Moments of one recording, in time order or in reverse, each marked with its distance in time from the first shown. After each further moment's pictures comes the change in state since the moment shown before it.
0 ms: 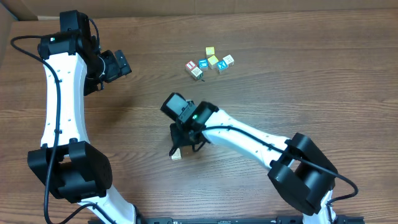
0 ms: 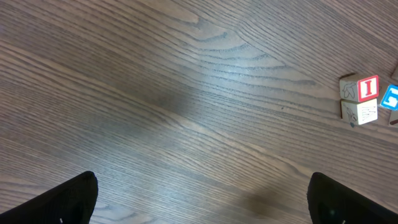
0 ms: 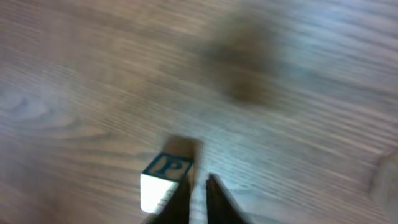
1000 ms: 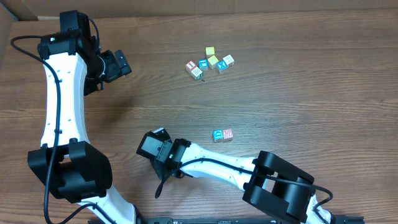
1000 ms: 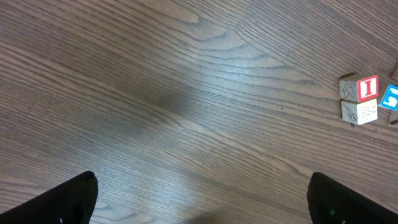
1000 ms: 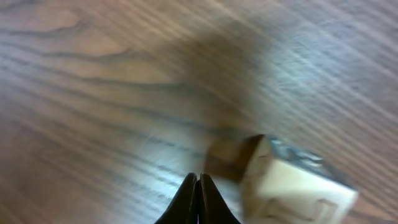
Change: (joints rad) left arm 0.000 0.000 0.000 0.000 0.000 0.000; right arm 0.215 0.083 -0.034 0.139 0.139 -0.074
